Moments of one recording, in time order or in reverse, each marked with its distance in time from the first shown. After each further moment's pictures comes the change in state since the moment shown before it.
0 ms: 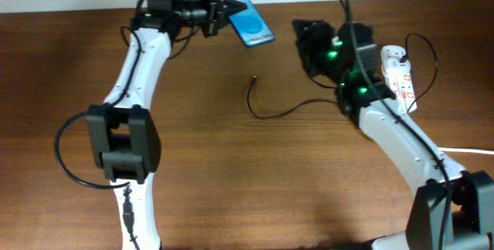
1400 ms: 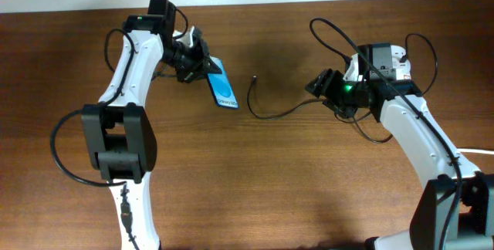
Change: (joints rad) left arm 0.031 0.000 -0.046 -0.804 -0.384 0.692; right arm -0.141 0.003 0.006 -0.692 -0.172 -0.705
